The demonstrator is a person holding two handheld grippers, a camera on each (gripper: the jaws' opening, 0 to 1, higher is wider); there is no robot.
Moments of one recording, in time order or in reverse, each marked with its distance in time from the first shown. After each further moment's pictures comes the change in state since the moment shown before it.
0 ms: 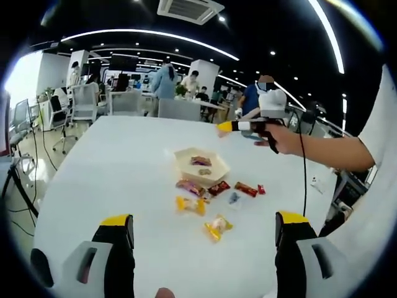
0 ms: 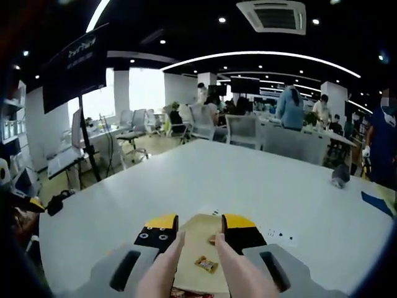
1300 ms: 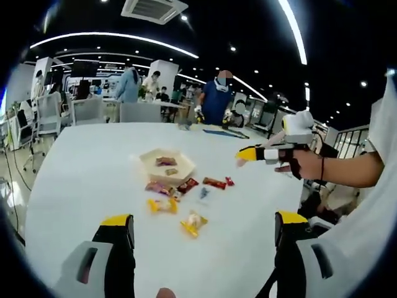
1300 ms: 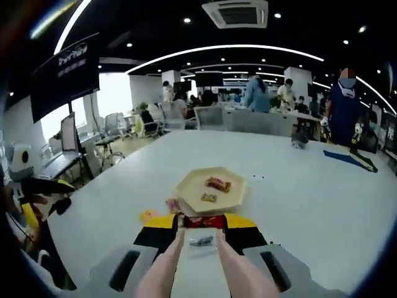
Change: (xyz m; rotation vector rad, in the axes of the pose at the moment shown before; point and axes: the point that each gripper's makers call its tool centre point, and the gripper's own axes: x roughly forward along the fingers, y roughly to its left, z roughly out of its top) left arm -0.004 -0.031 -0.003 0.111 0.018 -0.247; right arm -0.159 0.057 -0.080 0.150 0.027 -0.209
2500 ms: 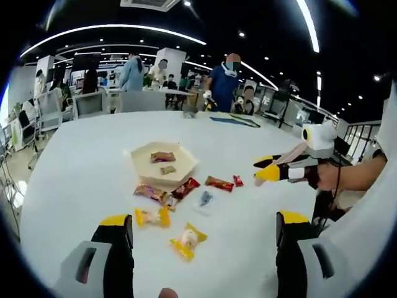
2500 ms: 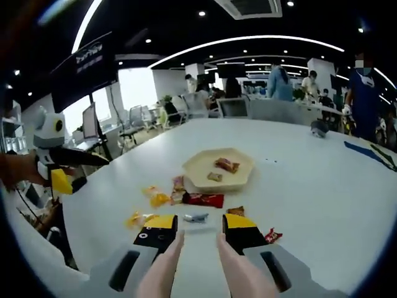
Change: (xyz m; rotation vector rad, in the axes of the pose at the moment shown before) left arm 0.080 -0.007 0.003 0.016 0.099 0.040; right arm -0.001 -0.022 -0.049 -0.016 0.070 0.173
